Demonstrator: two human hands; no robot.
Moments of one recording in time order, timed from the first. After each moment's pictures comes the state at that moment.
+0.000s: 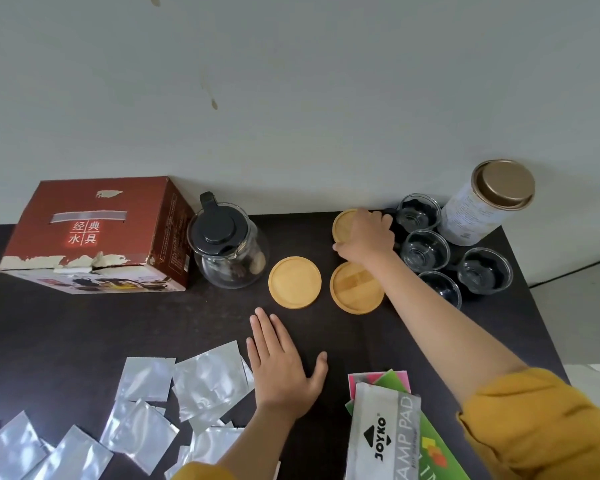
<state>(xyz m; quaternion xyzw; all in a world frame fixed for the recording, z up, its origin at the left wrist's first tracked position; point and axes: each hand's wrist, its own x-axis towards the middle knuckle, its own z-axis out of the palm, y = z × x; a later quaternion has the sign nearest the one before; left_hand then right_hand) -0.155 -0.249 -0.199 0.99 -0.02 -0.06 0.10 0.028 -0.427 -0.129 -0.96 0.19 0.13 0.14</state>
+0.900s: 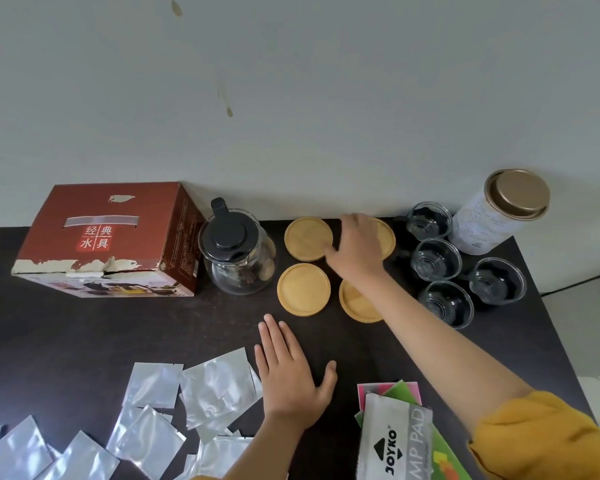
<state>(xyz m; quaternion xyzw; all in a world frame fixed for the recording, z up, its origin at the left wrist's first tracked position) -0.153 -0.248 -0.200 0.99 -0.02 -0.07 0.10 0.015 -0.394 -0.131 -0.97 0.07 -0.04 0.21</state>
